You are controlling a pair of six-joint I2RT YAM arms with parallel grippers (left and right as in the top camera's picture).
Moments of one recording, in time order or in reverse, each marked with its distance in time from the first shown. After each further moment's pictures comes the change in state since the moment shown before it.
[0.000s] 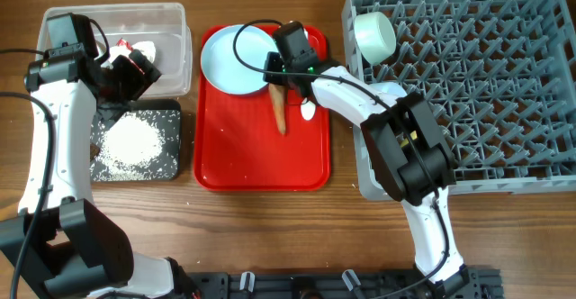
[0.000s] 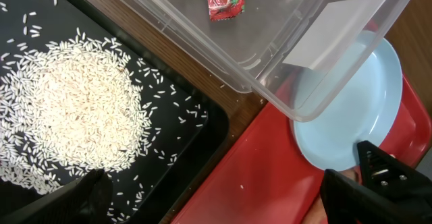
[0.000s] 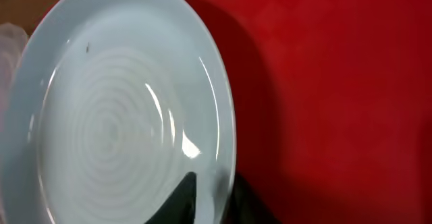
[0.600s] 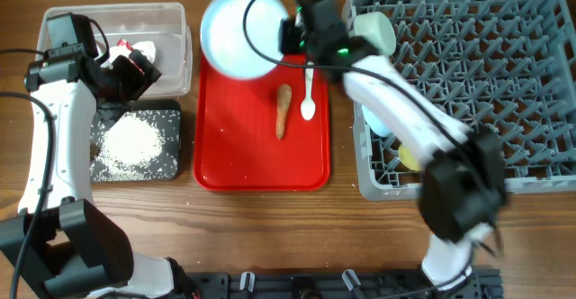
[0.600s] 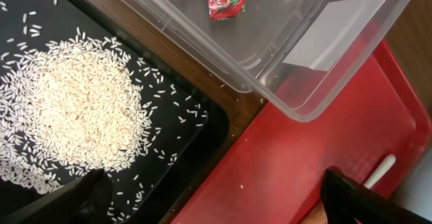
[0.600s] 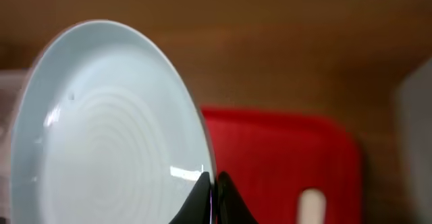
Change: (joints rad) left arm 0.000 0.000 0.000 0.001 0.000 0.000; right arm -0.048 -0.385 -0.003 -0.116 0.110 -0.281
